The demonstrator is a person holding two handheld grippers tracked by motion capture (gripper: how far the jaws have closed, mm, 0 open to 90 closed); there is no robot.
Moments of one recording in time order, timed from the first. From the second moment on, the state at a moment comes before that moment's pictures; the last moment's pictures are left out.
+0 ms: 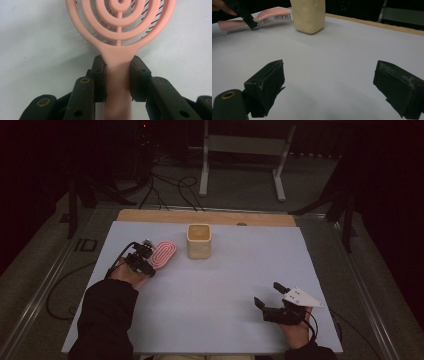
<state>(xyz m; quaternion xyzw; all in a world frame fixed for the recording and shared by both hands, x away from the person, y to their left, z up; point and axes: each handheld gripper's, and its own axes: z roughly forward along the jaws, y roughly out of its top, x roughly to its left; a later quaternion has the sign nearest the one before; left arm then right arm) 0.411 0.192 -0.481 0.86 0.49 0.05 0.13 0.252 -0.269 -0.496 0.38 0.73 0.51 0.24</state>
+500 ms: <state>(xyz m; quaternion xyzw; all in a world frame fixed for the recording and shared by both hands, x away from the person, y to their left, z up) 0.398 0.191 -0.460 0.86 0.47 0.07 0.17 0.252 -0.269 -0.497 0.38 0.73 0.51 0.24</state>
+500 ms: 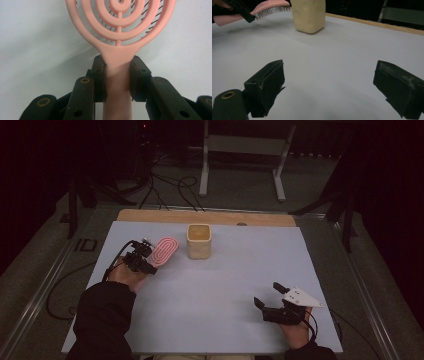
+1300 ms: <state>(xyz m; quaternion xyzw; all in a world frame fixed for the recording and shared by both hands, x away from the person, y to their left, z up) 0.375 0.147 -0.406 0.87 0.41 0.10 0.25 0.253 -0.268 -0.497 0.38 0.74 0.51 0.24</state>
